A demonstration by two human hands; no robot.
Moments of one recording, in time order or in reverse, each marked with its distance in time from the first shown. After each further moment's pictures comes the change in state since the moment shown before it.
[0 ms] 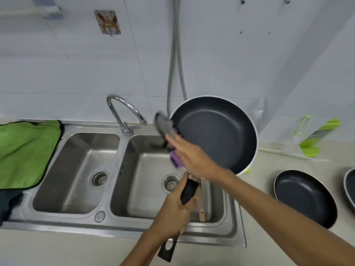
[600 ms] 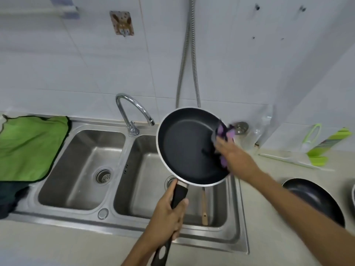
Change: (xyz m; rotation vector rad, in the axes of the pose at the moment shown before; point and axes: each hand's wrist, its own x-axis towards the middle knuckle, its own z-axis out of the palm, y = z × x) left_hand -0.016 -0.021 -0.022 -0.156 0.096 -0.087; right_hand -0.043 0.111 -0.029 -0.496 -0.001 0.082
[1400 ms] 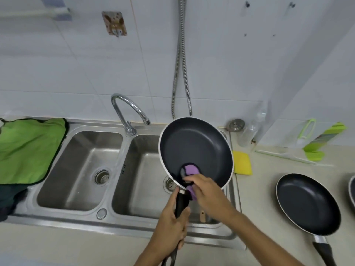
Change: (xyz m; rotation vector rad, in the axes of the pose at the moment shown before) left_hand -0.003 -0.027 0.024 -0.029 0.022 -0.009; right_hand -0.066 -0.128 0.003 0.557 -0.137 0.238
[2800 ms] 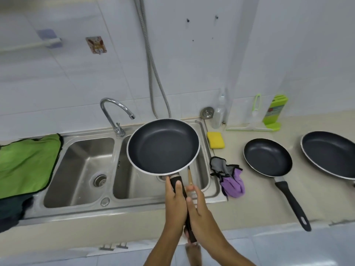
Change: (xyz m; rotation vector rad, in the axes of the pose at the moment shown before) left_hand -0.068 -0.034 0.061 0.067 0.282 0.163; right_hand -0.198 -0.110 0.033 0.700 0.132 0.500
